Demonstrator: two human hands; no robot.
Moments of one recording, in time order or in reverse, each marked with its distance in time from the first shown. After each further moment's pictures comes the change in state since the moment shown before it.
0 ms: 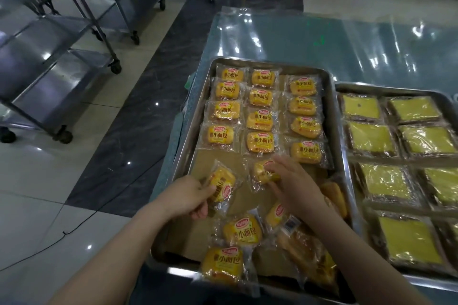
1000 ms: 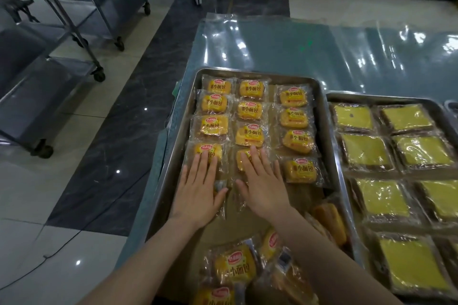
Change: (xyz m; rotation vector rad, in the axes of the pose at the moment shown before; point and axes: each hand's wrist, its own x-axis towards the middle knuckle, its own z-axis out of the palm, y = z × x) left_hand 0.087 0.007 0.032 0.666 0.533 0.215; right_hand 0.068 -0.013 0.035 -0.182 -0.032 0.095
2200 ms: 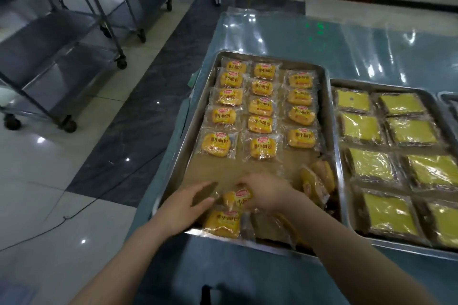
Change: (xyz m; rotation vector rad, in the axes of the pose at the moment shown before) left_hand -0.156 -0.018 -0.025 -0.743 -0.249 -0.050; right_hand -0.099 -0.040 -0.033 0.002 -0.495 -0.217
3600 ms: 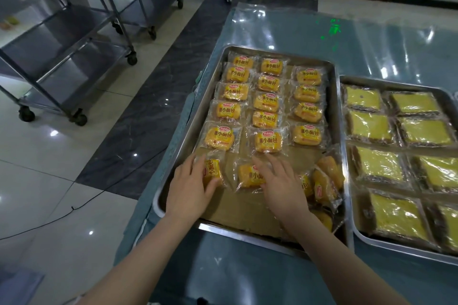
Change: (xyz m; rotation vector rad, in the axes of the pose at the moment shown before) left_hand 0.017 0.017 0.025 0.311 0.533 -0.069; right_hand -0.012 0.025 0.046 -0.029 0.553 0.137
